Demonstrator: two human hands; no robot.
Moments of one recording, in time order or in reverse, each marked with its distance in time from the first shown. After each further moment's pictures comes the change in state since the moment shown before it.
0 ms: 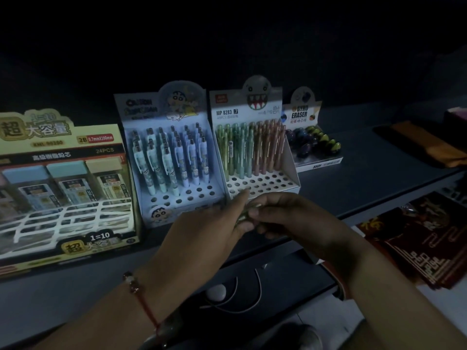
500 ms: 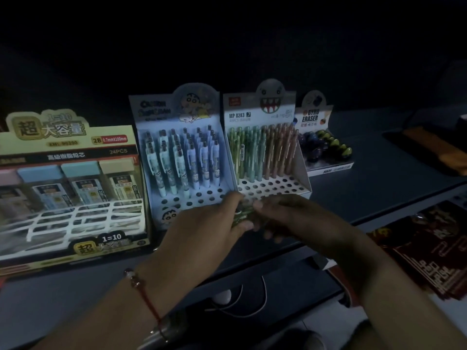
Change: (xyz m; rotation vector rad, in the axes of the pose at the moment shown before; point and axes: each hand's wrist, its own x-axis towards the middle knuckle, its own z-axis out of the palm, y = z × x) left_hand 0.001 -0.012 -0.015 0.055 -0.117 -0.156; right_hand 0.012 -0.011 0.008 -0.142 -0.014 0.016
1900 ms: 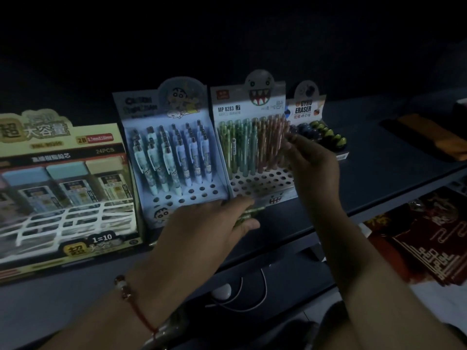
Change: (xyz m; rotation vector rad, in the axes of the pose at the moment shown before) left_hand -0.001 0.010 0.001 -0.010 0.149 0.169; right_hand 0.044 0.019 -0.035 -0.087 0.899 -0.439
